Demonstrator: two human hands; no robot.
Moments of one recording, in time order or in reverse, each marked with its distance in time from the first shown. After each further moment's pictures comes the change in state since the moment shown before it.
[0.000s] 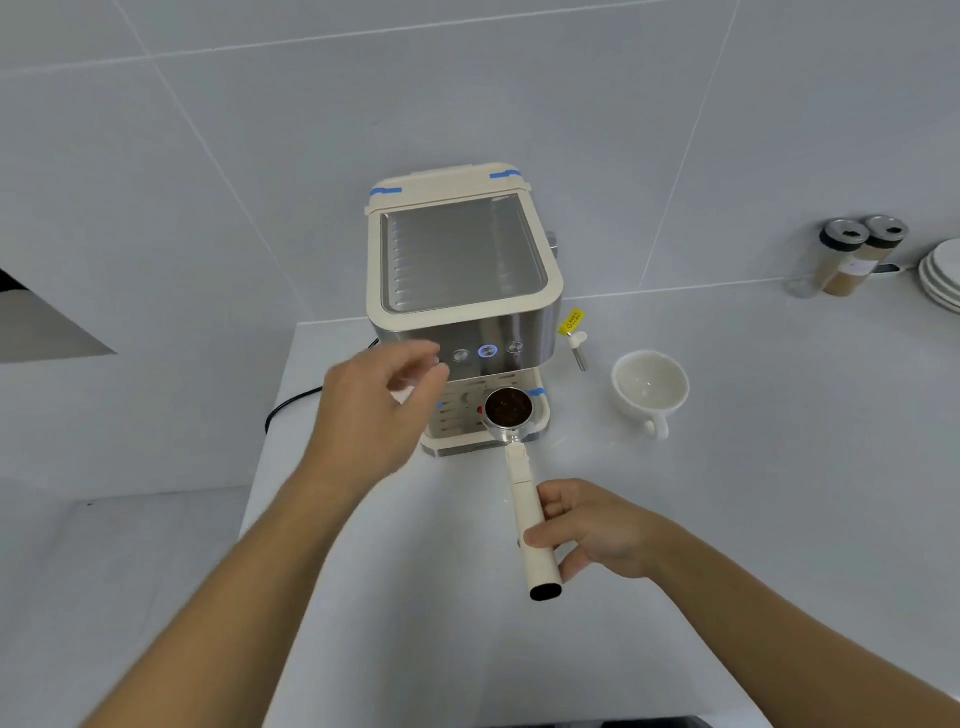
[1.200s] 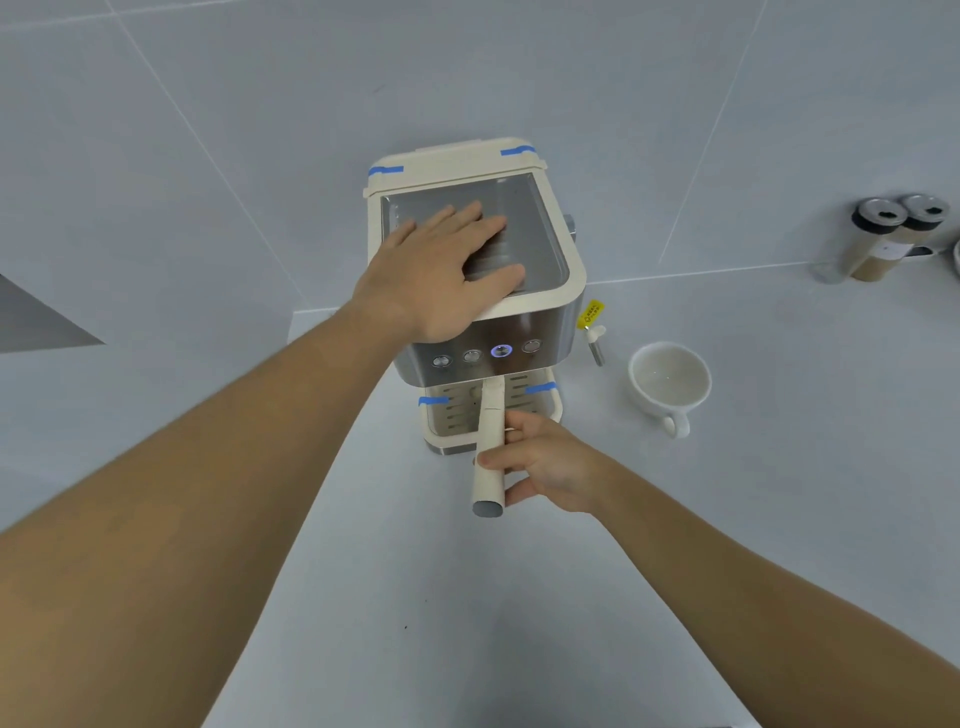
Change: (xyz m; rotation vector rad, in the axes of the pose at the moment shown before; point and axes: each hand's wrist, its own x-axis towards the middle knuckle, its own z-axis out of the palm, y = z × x) left_hand 0.129 0.011 0.026 0.572 -0.355 0.271; right_hand 0.066 -0.053 0.015 0.180 0.057 -0.149
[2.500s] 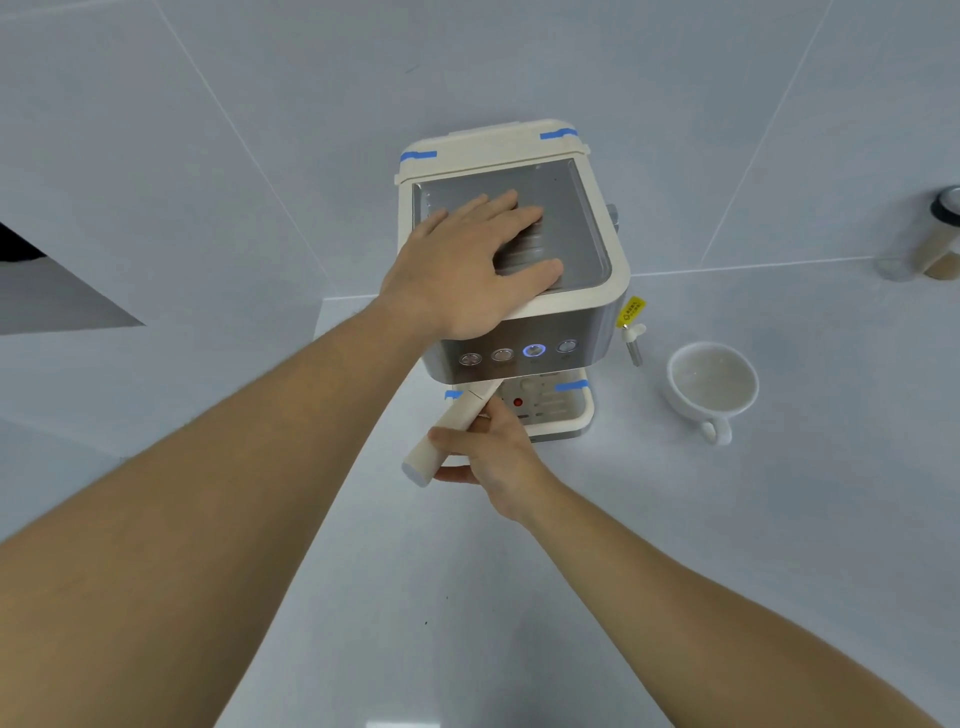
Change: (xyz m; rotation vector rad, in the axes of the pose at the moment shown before) left_hand 0.000 0.000 -0.001 -0.058 0.036 -0.013; right_hand 0.049 0.009 0.066 0.347 0.103 -0.137
